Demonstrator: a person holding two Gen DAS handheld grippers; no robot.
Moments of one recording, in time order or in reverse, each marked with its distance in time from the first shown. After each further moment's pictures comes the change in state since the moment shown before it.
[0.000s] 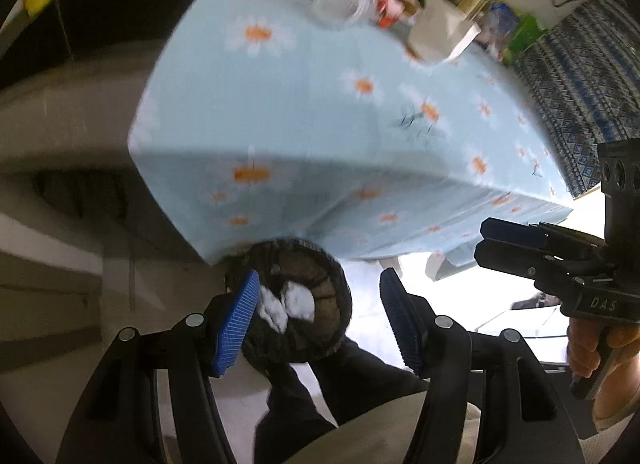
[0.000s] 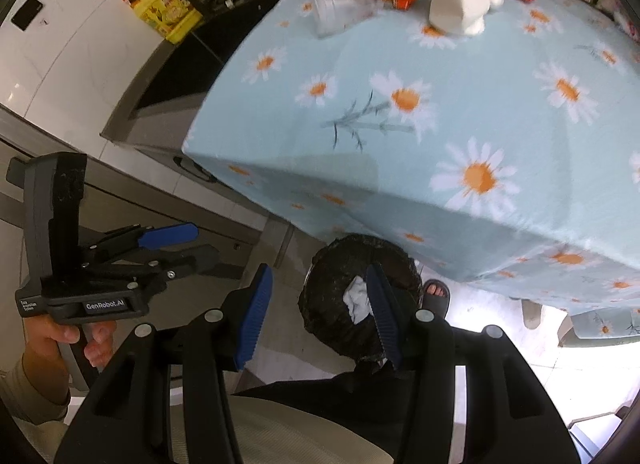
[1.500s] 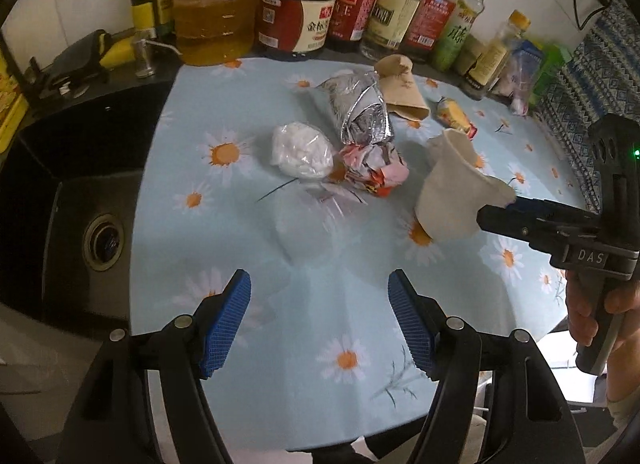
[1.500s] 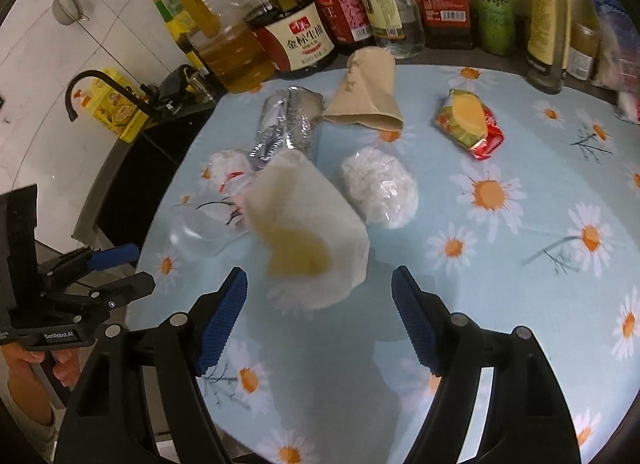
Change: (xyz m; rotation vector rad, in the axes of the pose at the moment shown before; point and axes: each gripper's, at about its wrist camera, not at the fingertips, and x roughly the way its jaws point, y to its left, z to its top) left arm 0.030 -0.039 0.204 0.093 -0.056 0.119; right arm -0.002 -0.127 0.194 0.039 -0.113 -0.033
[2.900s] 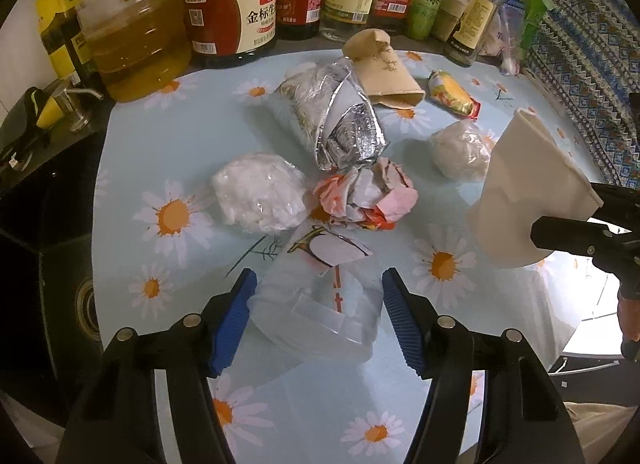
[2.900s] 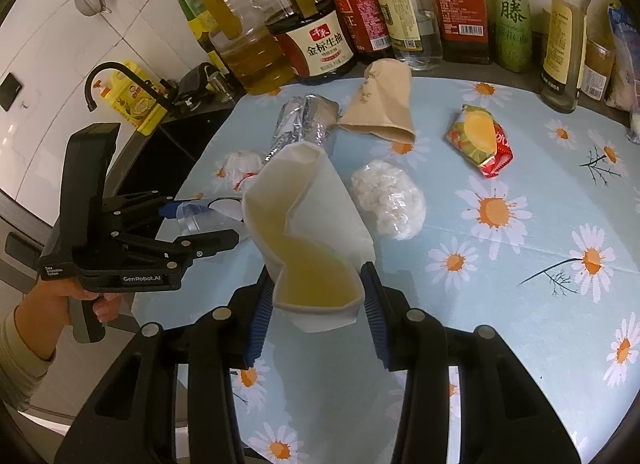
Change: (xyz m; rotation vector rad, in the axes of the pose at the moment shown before) left arm 0.053 -0.014 0.040 0.198 0.043 -0.009; right arm -0.022 0.008 -0.004 -0.062 -0.030 0.045
